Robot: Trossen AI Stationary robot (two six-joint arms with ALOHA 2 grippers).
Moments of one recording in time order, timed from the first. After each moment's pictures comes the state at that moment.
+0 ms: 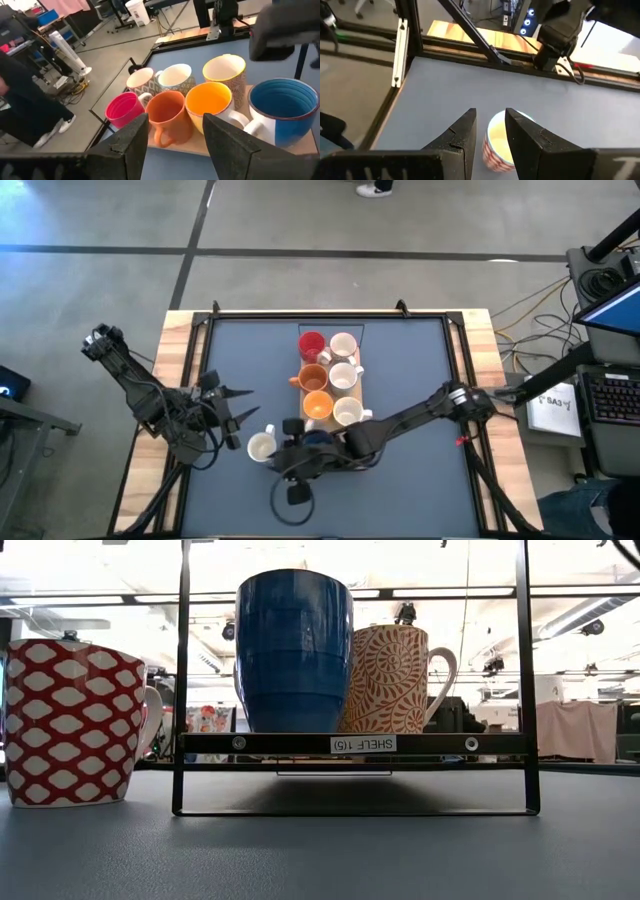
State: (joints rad) left arm -0.76 1.04 1.00 -0.77 -1.12 -0.41; right arm 0.38 2.19 2.10 -0.44 0.29 0.03
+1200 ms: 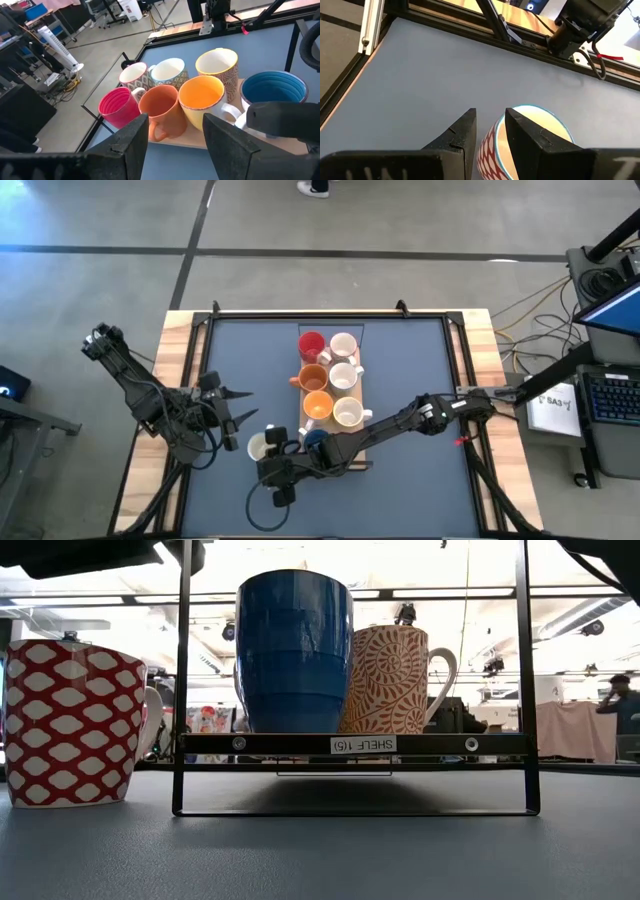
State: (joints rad) left arm -0.77 1.04 1.00 -0.80 -1.07 -0.44; right arm 0.36 2.47 2.35 -0.50 0.30 -0.07
